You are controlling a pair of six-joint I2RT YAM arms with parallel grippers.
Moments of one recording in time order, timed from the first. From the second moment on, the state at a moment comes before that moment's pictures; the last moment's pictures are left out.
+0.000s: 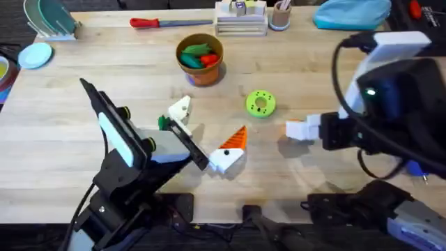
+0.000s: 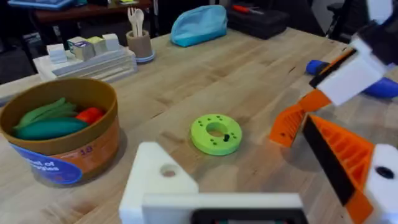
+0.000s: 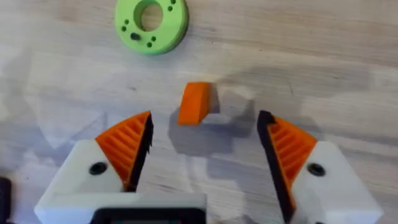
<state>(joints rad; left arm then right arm) -0.63 0.01 0.01 -0.06 0.20 -0.06 0.55 0.78 0.68 -0.94 0.09 0.43</state>
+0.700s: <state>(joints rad) -0.63 0.01 0.01 -0.06 0.20 -0.06 0.60 1.03 0.68 -0.84 0.13 0.50</state>
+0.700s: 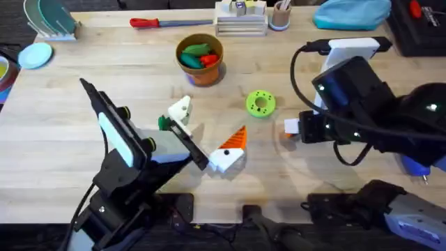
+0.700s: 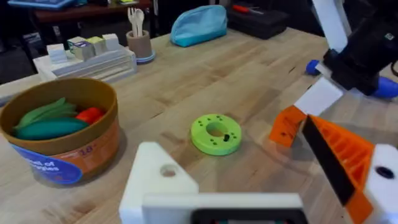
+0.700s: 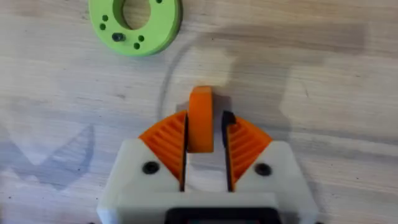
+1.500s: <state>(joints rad) -0.63 0.01 0.01 -0.06 0.20 -0.06 0.59 0.99 0.76 -0.55 -0.01 0.50</state>
